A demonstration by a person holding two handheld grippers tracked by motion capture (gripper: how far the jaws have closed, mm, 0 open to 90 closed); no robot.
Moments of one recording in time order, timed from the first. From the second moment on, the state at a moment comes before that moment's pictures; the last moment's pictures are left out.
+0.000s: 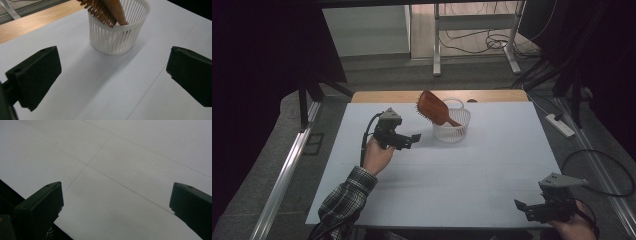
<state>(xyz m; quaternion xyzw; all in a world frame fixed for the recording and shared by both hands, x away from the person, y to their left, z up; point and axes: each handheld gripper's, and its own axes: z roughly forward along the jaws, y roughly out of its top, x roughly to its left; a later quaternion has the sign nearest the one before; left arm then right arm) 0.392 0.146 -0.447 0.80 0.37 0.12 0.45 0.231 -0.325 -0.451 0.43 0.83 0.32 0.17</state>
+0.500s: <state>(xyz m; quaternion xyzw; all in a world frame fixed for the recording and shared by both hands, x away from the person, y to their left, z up) 0.380 0.153 -0.451 0.80 0.38 0.13 0.44 0.230 -0.325 -0.451 0.43 0.83 0.32 0.17</state>
